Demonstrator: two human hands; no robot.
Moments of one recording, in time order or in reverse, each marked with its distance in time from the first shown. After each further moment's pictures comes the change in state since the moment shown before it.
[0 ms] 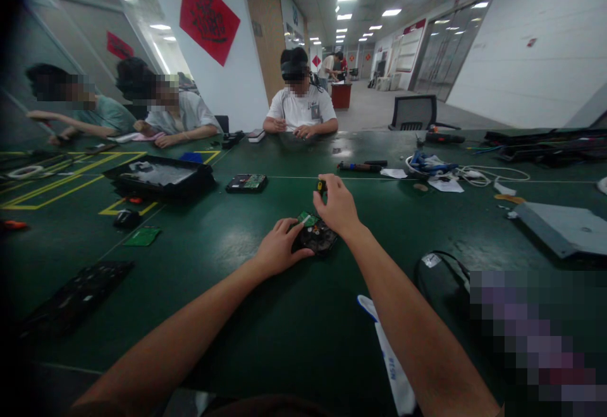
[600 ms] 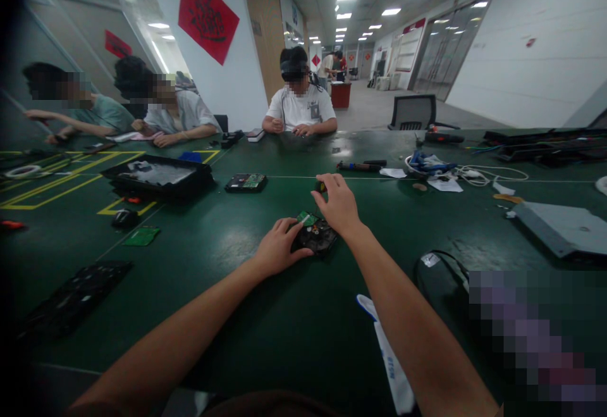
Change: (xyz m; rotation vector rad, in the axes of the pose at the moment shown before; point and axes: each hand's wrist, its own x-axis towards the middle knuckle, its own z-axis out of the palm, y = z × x) left_hand 0.000 -0.001 0.001 0.008 0.002 0.006; right_hand 0.003 0.000 -0.005 -0.046 0.003 -0.061
